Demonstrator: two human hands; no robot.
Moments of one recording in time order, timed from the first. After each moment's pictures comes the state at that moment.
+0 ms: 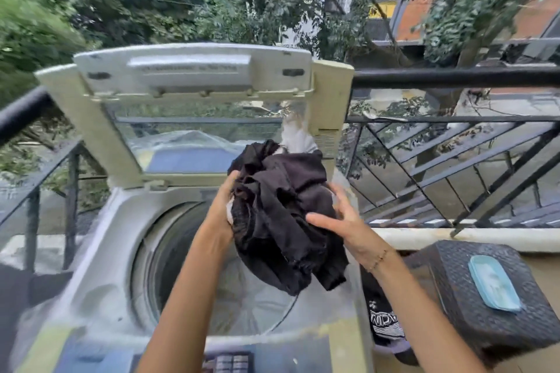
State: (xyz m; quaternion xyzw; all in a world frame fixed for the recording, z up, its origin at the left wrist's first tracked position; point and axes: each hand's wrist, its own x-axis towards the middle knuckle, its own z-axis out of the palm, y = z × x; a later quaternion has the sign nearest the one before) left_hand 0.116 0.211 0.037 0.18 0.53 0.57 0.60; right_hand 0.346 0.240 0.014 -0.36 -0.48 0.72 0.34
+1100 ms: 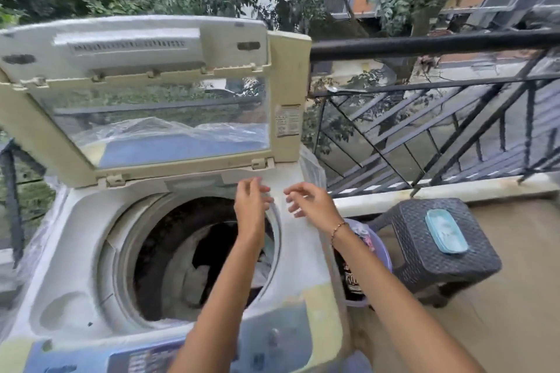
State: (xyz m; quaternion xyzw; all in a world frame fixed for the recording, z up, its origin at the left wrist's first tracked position) left_hand 0.213 0.218 -0.012 0.26 0.65 0.56 0.44; right_hand 0.341 0.239 -0.019 -0.55 -0.55 0.54 0.33
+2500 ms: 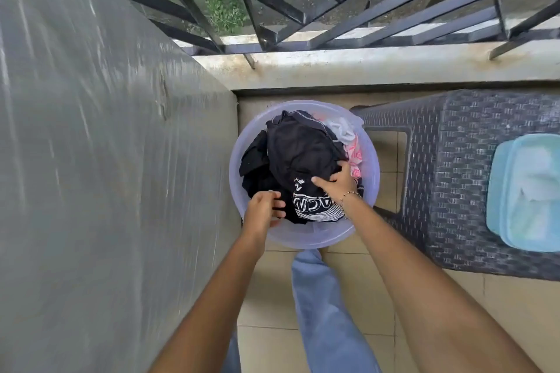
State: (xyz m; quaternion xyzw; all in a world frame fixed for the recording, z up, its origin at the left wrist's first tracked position) left_hand 0.479 0.283 -0.435 -0.02 0.78 0.21 0.59; right_hand 0.631 0.346 -0.558 -0.74 -0.37 0.57 0.00
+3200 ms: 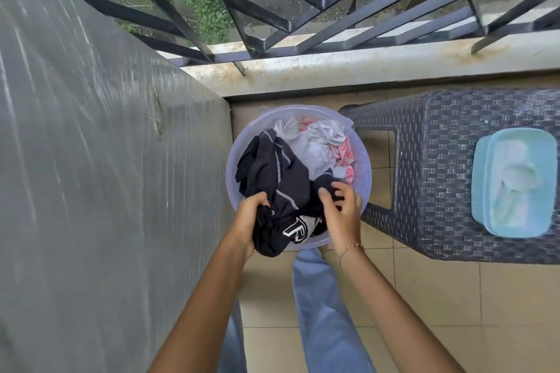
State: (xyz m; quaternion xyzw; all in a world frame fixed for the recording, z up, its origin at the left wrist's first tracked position) left_hand 0.461 0.289 -0.417 -0.08 0.71 0.22 0.67; right_hand 0.621 0.300 -0.440 -0.77 -0.28 0.54 0.20
